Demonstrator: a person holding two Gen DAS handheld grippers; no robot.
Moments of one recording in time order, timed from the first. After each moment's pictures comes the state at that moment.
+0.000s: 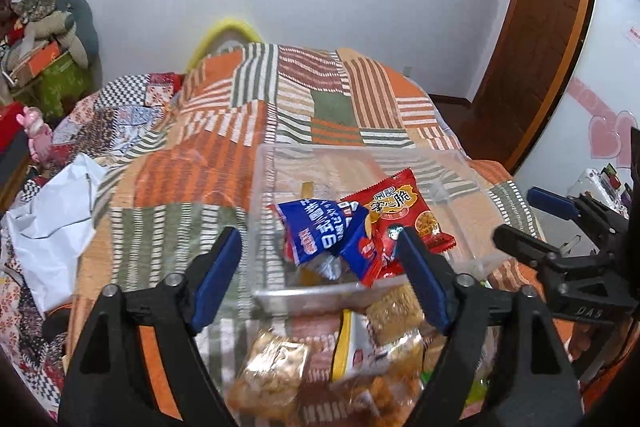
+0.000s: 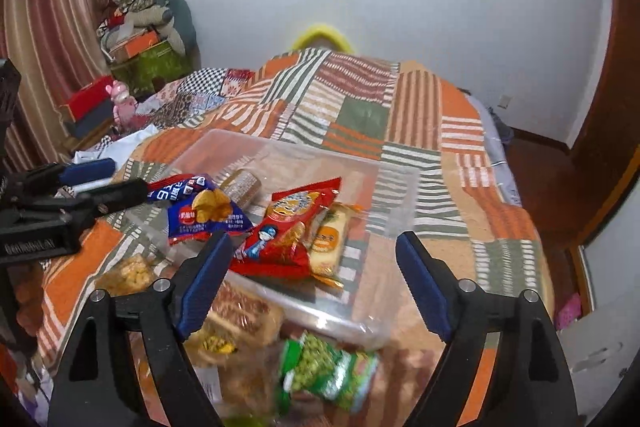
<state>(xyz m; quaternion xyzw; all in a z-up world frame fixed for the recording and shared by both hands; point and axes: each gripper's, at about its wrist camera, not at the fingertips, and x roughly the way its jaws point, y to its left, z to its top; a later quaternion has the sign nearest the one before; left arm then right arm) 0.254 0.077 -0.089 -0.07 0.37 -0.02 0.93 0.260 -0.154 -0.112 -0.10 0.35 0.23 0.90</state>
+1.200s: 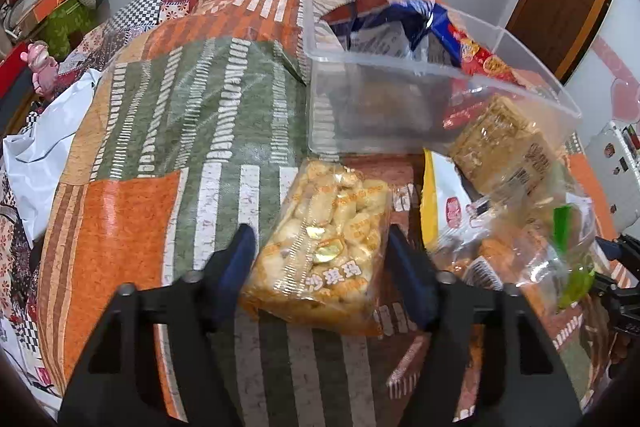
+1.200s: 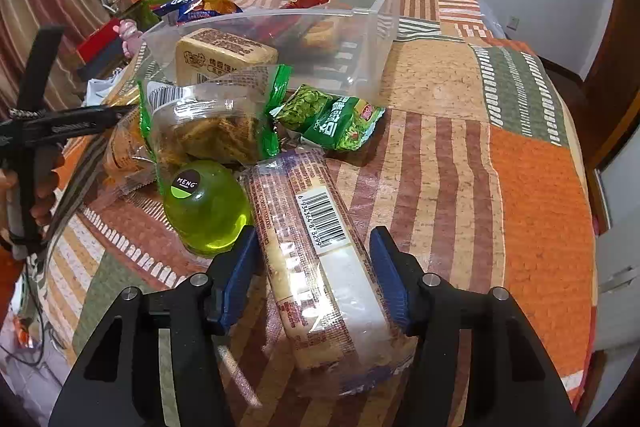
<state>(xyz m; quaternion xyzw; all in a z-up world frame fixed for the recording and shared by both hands) 0.222 0.094 -0.212 -0.07 0.47 0.00 0.88 0.189 -0.206 -0.201 -0.09 0.46 0.25 0.85</state>
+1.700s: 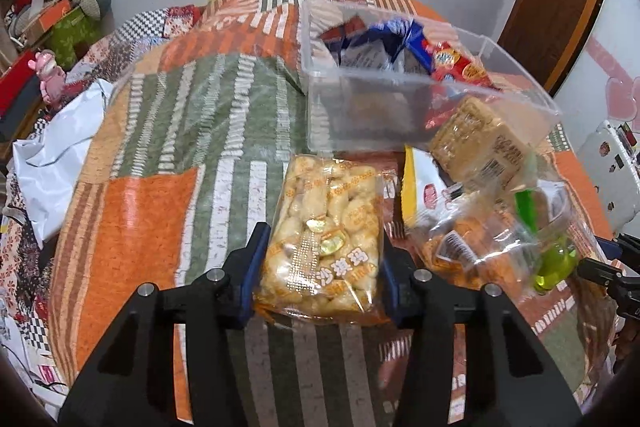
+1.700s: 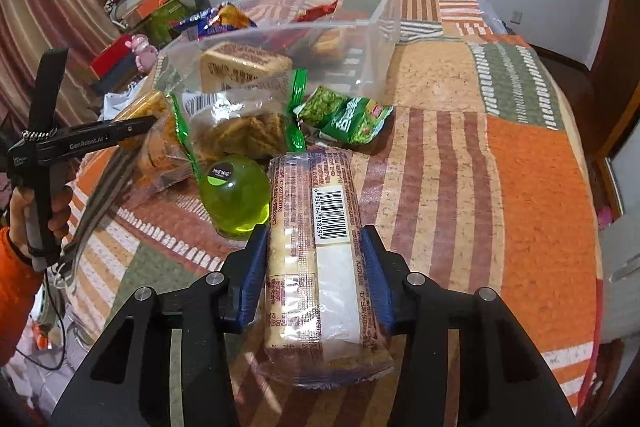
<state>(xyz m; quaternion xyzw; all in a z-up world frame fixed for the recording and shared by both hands) 0.185 0.094 -0.185 -0.06 0.44 0.00 0.89 0.168 -0.218 -0.186 -0.05 0.45 0.26 0.85</state>
